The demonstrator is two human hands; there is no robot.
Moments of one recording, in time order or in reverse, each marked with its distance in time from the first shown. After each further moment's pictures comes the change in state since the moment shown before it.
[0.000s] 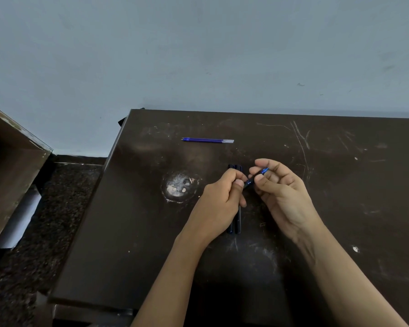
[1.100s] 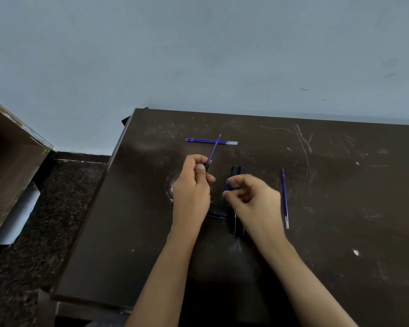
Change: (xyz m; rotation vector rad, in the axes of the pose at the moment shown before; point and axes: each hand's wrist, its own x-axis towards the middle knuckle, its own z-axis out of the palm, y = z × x) left_hand 0.004 -0.007 -0.026 -0.228 0.491 -0.196; right_hand -0.010 0.030 0.039 -0.922 0.118 -0.282
